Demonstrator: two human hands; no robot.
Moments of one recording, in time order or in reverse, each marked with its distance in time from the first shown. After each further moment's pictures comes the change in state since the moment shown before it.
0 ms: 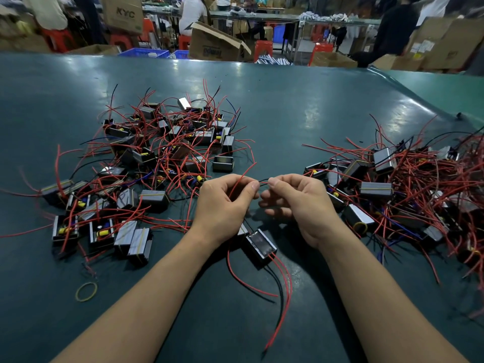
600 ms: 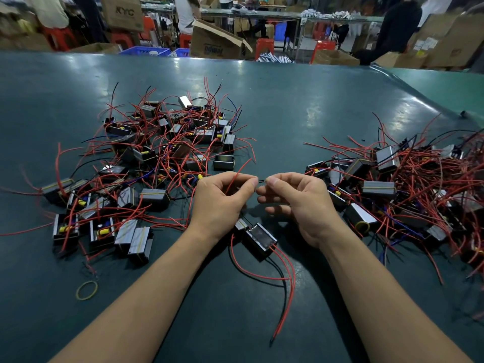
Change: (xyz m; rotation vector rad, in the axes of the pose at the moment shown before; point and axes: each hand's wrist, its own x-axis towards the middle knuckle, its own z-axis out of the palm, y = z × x) left_hand 0.004 0.000 -0.002 -0.064 0.040 -0.023; right_hand 0.005 0.004 -0.002 0.020 -0.014 -0.022
